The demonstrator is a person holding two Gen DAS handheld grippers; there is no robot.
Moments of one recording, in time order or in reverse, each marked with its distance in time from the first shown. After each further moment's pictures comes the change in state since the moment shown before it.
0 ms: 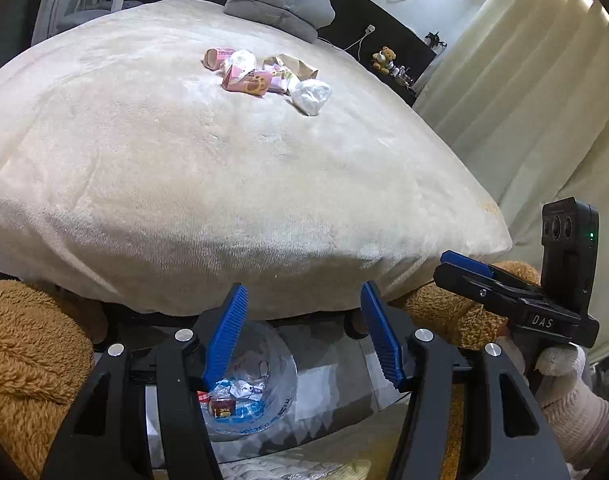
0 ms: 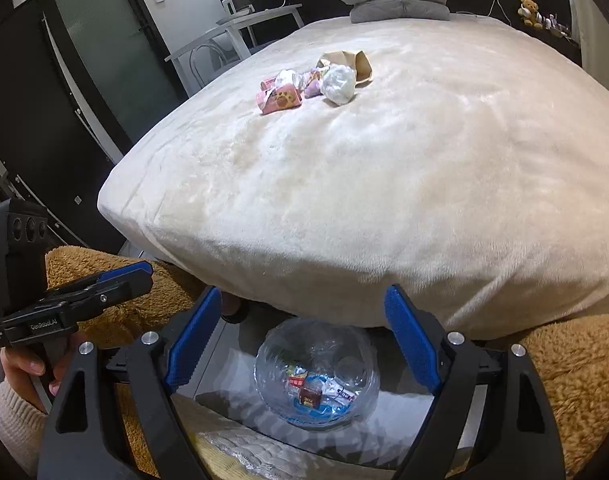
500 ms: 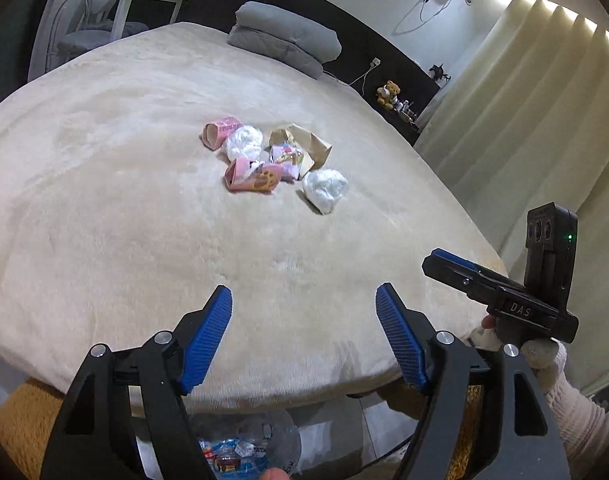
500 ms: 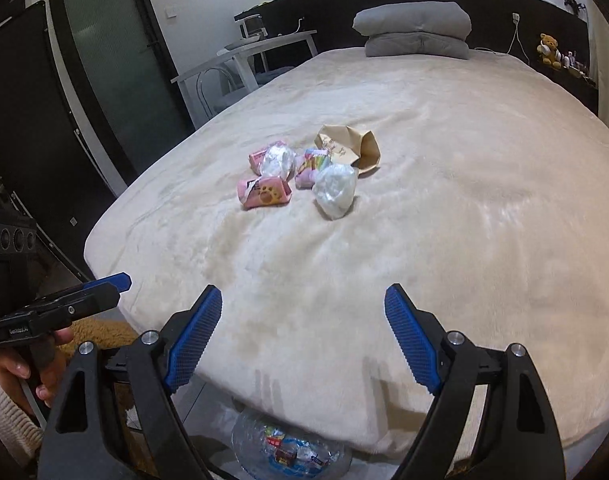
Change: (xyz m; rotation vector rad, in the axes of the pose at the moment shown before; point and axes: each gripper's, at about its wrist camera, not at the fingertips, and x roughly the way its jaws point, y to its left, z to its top) left arm 0.012 0.018 0.111 -0.021 -0.102 -0.011; right arm 0.046 -0.028 0.129 -0.042 -0.065 0.025
